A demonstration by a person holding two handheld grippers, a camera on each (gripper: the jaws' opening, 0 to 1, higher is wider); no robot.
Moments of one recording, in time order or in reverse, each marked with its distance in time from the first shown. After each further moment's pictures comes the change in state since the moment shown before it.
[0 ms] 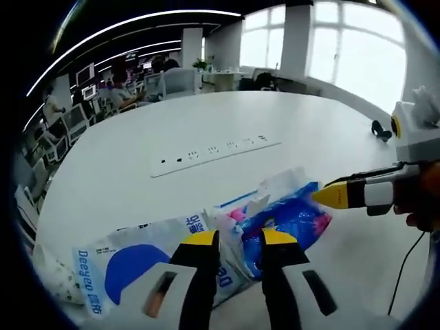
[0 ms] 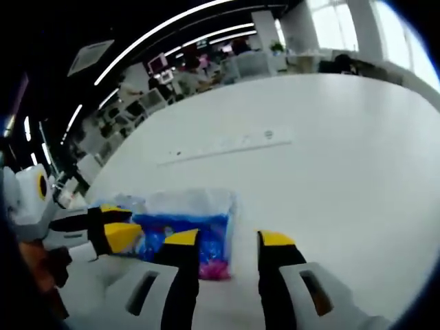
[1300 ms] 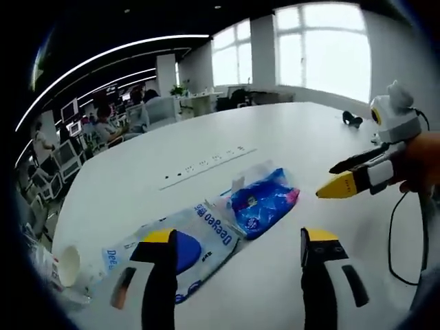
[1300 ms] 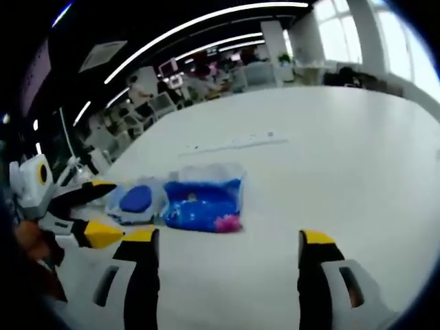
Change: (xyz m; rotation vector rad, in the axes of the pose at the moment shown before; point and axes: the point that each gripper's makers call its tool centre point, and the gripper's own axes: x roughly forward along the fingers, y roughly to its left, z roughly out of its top) left arm -0.084 0.001 -0.024 0.190 -0.089 -0.067; right arm -0.069 0.020 -0.034 -0.093 -0.065 0.031
